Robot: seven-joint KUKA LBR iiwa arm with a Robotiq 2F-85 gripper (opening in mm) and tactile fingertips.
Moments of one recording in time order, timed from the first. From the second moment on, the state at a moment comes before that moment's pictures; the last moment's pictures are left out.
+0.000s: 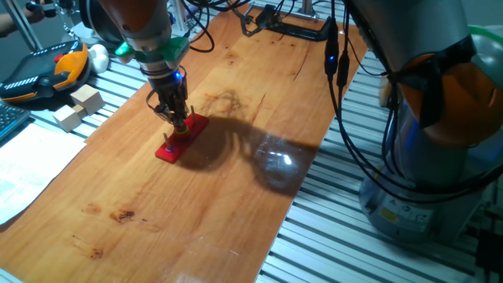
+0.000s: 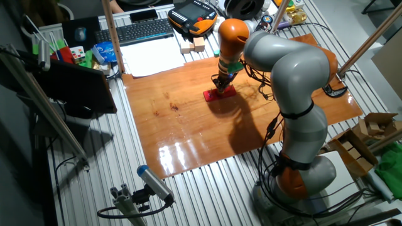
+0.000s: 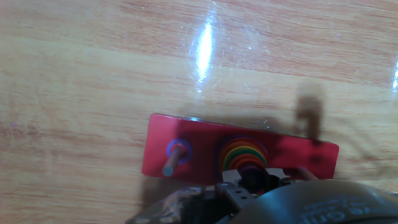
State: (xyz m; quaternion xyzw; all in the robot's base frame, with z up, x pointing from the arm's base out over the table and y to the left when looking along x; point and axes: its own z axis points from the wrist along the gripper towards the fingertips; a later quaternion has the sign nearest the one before) arm 0.586 0.053 0.087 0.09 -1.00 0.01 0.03
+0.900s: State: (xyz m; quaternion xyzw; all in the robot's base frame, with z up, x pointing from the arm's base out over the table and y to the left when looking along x) arm 0.590 0.046 0.104 0.10 -0.99 0.01 0.05
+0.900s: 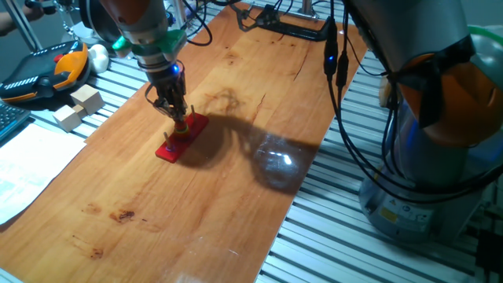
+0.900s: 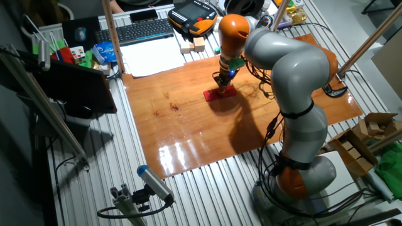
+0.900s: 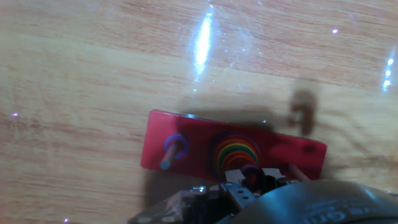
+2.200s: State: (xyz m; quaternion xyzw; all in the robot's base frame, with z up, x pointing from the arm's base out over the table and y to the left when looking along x) arm 0.594 -0.011 0.155 0.13 -0.99 0.05 0.05
